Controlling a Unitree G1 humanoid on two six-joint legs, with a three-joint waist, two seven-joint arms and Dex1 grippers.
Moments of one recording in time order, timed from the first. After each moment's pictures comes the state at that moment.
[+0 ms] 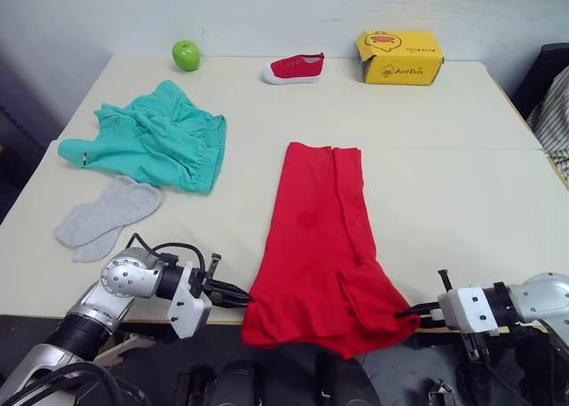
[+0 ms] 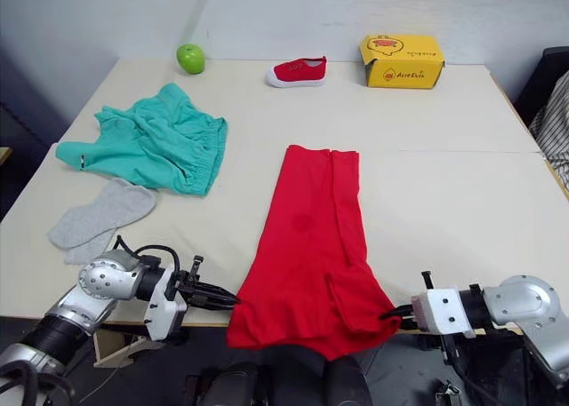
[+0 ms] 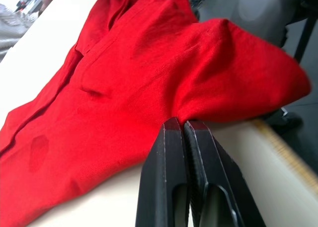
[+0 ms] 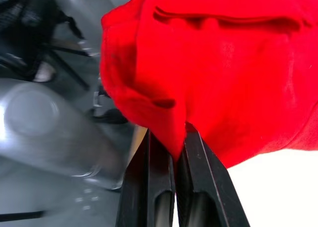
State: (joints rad) left arm -0.30 0.83 -0.36 0.22 -0.21 -0.92 -1.16; right arm 0.12 -1.12 0.05 -0.12 0.40 -0.32 1.29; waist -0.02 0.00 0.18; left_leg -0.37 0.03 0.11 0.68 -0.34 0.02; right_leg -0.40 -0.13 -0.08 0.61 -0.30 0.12
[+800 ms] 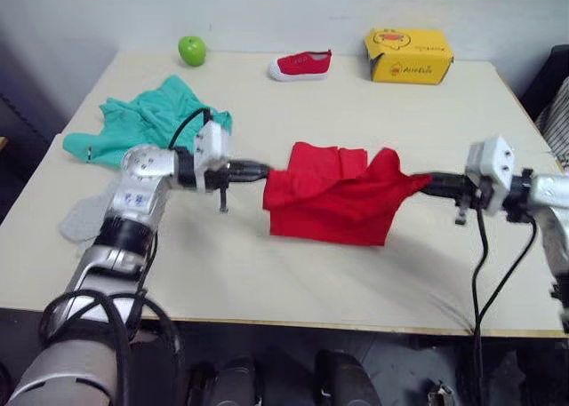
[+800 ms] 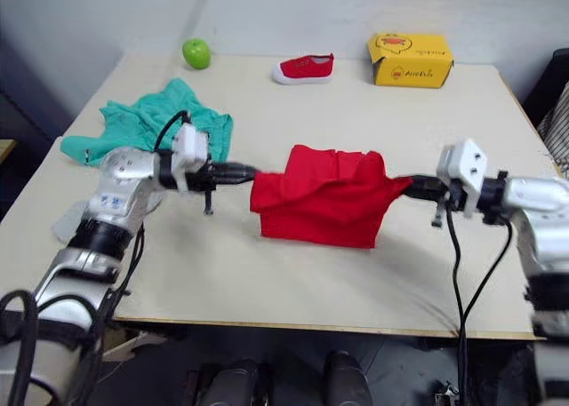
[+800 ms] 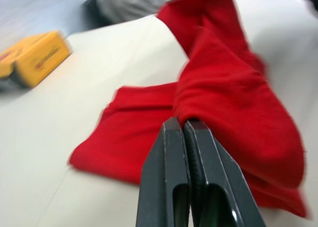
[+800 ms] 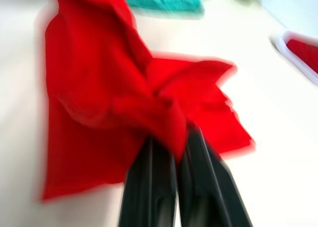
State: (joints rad) left arm -1.04 0.49 -0.20 0.84 -0.32 -0.22 -1.16; right arm -0.71 -0.84 0.00 0.50 0.33 -0.08 1.23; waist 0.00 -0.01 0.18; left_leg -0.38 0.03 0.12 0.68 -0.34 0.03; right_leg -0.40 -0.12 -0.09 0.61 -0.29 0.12
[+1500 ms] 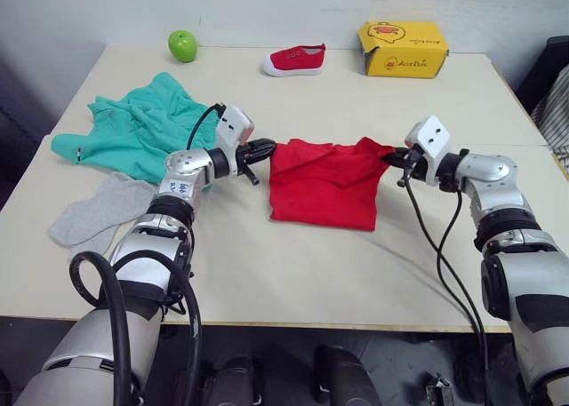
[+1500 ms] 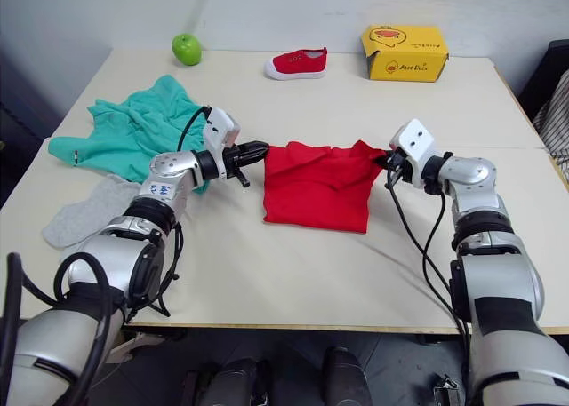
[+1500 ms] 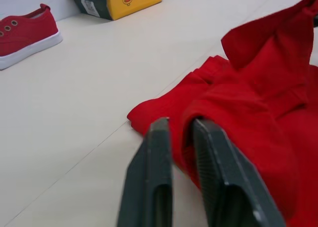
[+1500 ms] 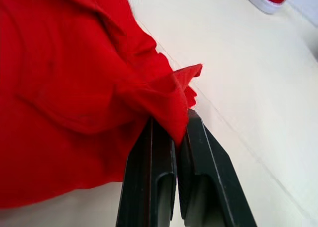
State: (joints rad) left arm -1.21 0.31 0.01 1.31 -0.11 -0.24 -0.78; right arm -1.09 -0.59 0.01 1.26 0.02 -0.33 0.95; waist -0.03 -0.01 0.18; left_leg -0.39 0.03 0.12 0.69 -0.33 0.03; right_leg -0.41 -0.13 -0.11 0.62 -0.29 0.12
